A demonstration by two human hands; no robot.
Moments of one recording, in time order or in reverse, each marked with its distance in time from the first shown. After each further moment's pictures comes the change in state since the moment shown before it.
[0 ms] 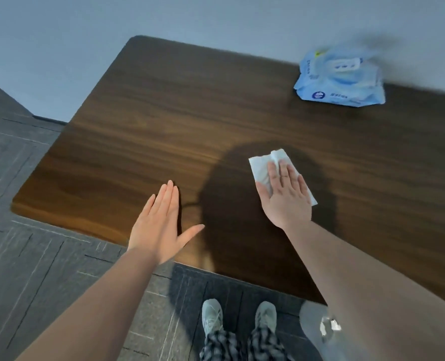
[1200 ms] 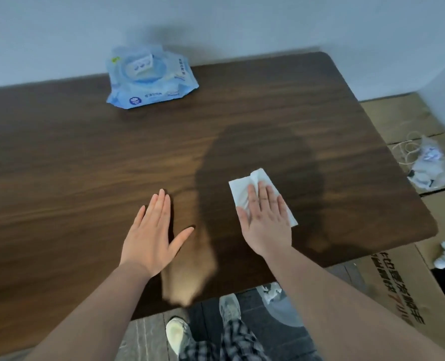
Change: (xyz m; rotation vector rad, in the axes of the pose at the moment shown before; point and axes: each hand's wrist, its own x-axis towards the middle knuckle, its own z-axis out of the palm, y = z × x) left_hand 0.058 0.252 -0.002 -0.045 0.023 0.423; right_hand -0.117 0.223 -0.002 0.138 0.096 0.390
